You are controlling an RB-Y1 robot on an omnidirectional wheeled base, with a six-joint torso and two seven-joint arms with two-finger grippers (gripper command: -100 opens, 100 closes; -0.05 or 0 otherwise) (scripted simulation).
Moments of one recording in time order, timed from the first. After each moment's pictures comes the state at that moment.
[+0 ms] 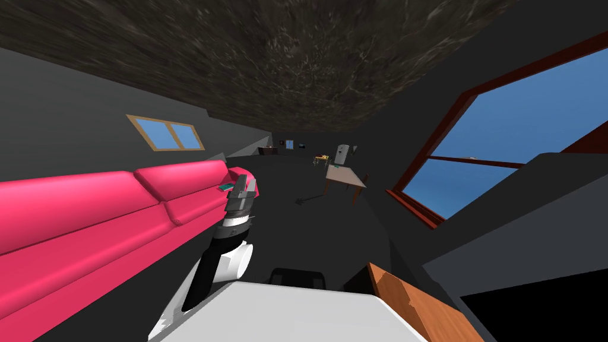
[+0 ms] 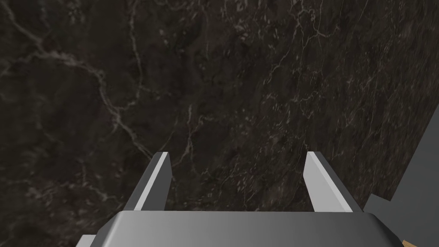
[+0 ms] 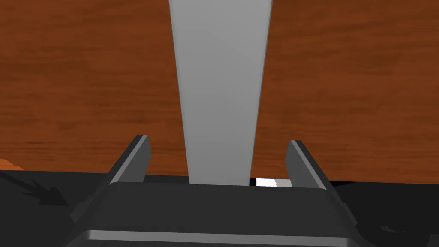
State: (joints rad) left arm 0.47 -0.03 -0.05 -2.37 -0.06 -0.49 -0.16; right arm 0.35 -1.01 0.76 -0.92 1.16 -0.41 0.56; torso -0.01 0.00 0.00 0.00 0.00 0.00
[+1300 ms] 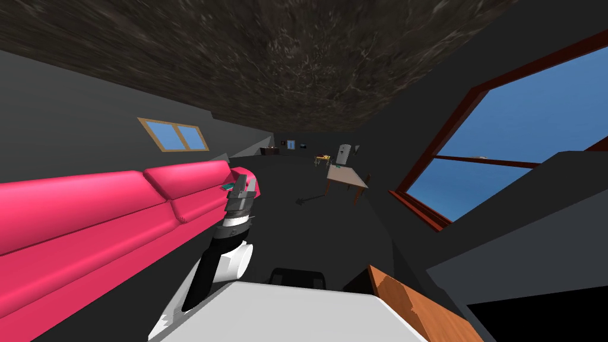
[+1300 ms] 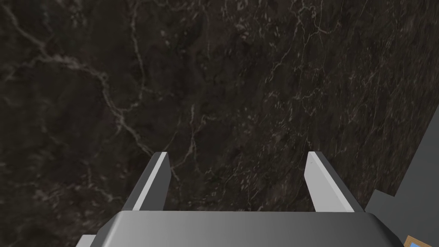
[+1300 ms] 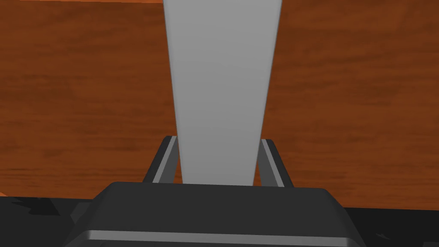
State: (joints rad) left arm 0.47 -0.03 -0.05 -2.37 -0.06 -0.50 -0.16; right arm 0.35 -0.96 0.78 -0.86 1.17 -0.37 0.57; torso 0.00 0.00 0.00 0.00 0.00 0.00
